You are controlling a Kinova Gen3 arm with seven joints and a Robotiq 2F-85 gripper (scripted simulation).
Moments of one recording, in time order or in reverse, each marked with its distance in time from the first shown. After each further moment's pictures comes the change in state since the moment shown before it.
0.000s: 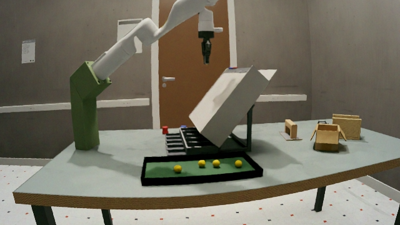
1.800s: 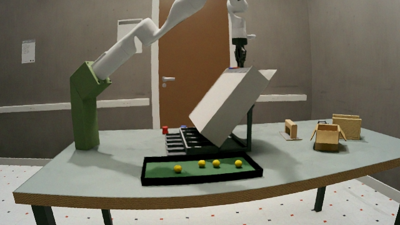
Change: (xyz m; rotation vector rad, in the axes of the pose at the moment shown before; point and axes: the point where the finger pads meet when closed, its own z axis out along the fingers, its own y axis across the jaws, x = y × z) arm 0.168 0.004 0.028 -0.006 0.028 0.014
